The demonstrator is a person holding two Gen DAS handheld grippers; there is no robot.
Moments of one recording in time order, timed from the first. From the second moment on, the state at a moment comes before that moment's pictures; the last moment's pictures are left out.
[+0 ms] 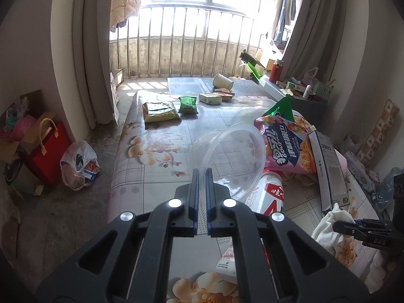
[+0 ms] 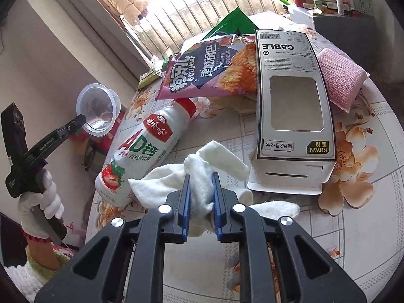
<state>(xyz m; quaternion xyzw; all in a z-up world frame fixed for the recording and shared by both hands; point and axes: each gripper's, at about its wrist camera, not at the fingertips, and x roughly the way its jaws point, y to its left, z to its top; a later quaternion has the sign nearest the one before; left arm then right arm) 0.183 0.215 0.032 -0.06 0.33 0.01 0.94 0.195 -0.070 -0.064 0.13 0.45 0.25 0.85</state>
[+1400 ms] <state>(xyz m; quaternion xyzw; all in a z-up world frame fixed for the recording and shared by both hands) 0.183 -0.169 0.059 0.03 0.37 -0.35 0.86 0.033 -0.426 -0.047 0.41 0.27 0.01 0.87</state>
